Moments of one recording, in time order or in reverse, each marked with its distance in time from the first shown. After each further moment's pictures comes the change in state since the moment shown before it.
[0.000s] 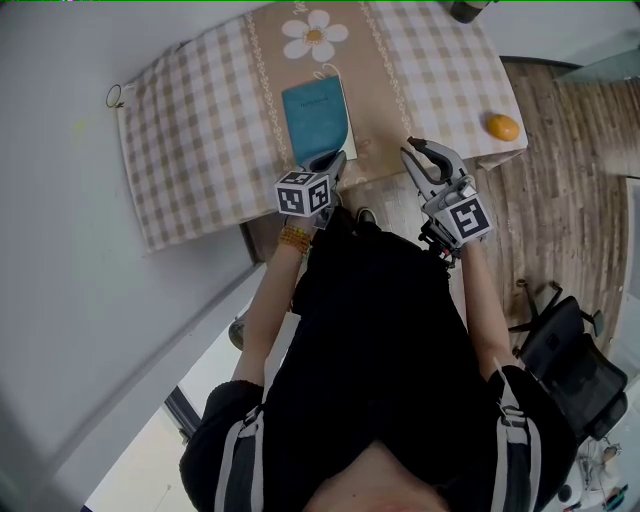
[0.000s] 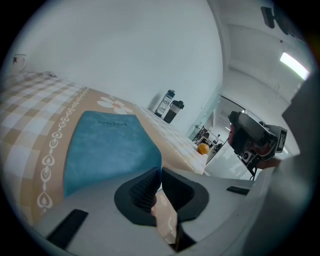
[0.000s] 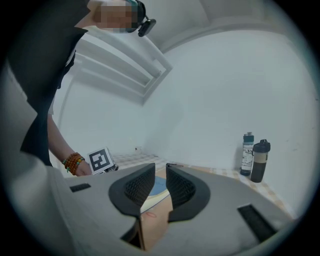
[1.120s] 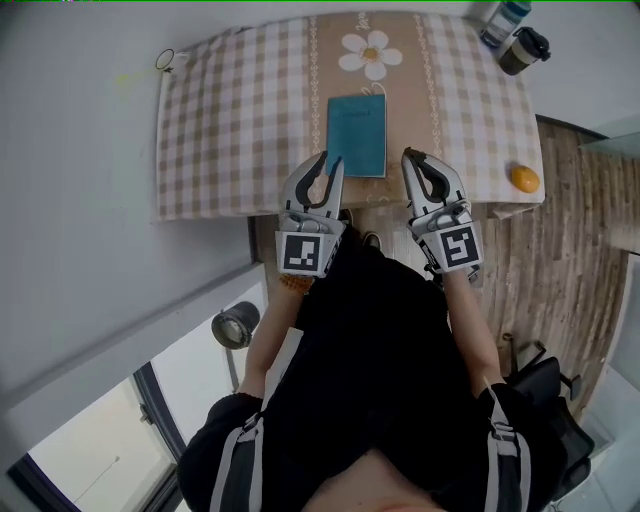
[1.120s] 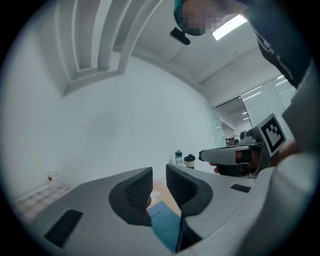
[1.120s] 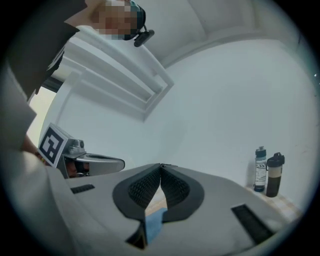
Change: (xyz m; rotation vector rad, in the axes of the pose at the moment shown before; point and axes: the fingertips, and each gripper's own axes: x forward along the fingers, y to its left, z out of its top) left arm -0.188 -0.080 0.147 0.491 -0.706 0.381; right arm 0.045 0.040 0.087 0.025 -0.194 0.004
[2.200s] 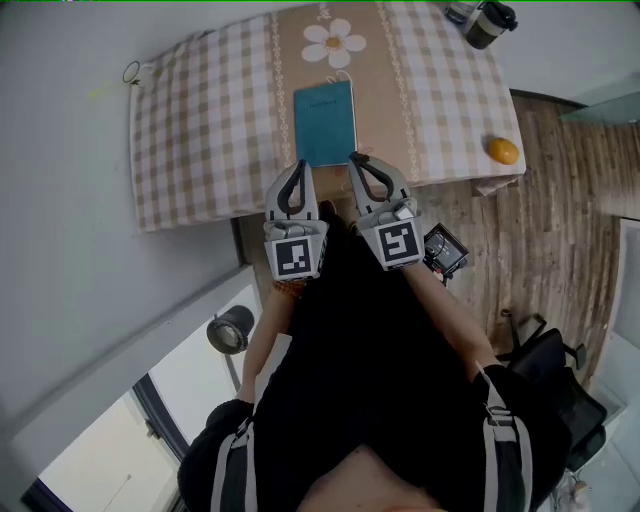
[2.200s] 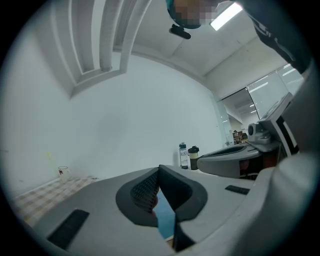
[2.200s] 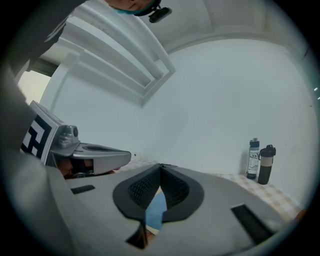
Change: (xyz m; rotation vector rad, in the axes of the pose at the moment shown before) left arm -0.021 -0.010 -0.038 0.000 0.065 0.109; right arm 0.001 0.046 -0.052 -0.044 0.143 -0.077
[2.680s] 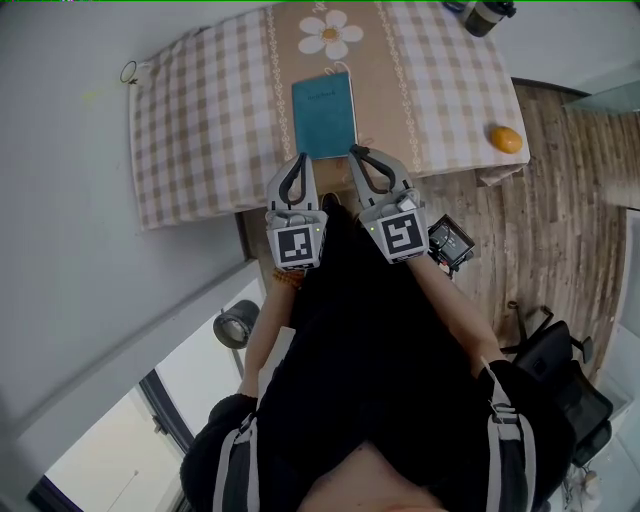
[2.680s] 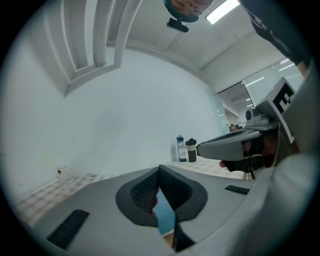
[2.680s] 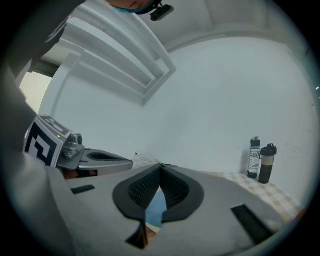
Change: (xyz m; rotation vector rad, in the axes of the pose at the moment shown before) left arm 0.005 -0.006 -0.027 0.064 0.051 -0.041; right arm -0.007 -0.003 -0.002 0.009 0.009 0.008
